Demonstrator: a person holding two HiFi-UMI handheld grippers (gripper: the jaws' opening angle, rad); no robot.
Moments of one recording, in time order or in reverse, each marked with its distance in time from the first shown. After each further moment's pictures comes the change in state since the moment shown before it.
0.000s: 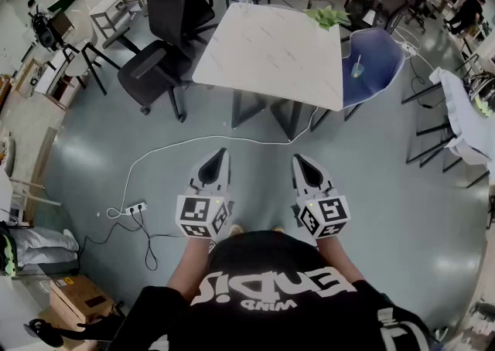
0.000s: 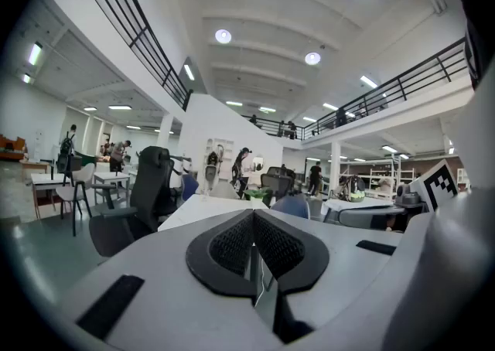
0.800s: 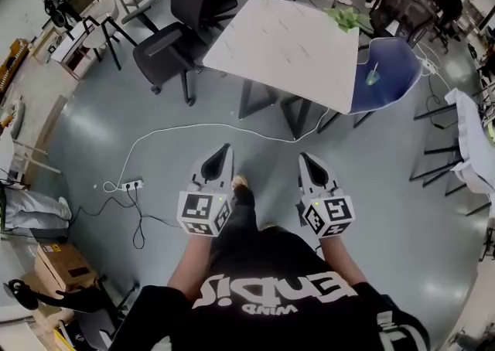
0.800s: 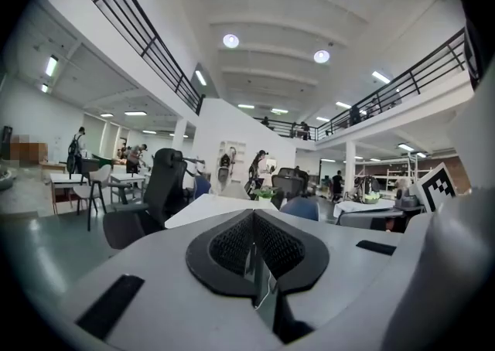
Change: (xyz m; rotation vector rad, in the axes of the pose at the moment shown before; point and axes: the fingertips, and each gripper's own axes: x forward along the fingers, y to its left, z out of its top) left arm 0.000 -0.036 -0.016 -0.016 -0.019 0.098; right arm -0.015 -0.037 -0.017 0.001 0.020 0.088
